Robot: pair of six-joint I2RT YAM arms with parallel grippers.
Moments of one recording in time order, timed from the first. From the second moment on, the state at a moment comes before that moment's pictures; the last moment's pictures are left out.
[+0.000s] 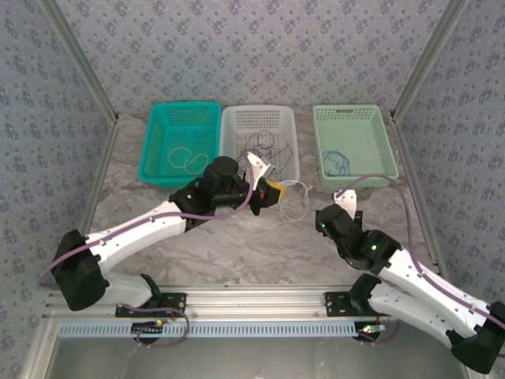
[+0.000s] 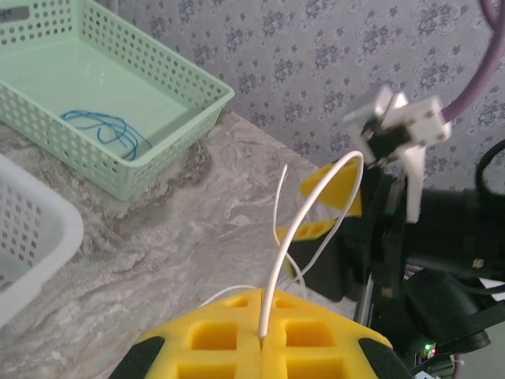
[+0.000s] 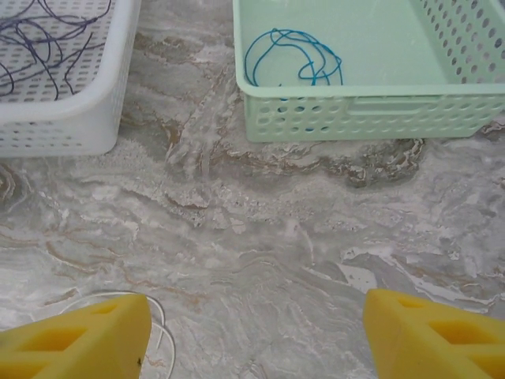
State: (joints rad) left arm -0.91 1.34 1.03 -0.02 0.38 -0.30; right arm 0.81 0.71 0.64 -0.76 0.67 0.57
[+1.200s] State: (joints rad) left arm -0.88 1.40 1.05 -0.06 0.43 -0.36; right arm 0.96 0.76 0.63 -0.50 0.62 0.34
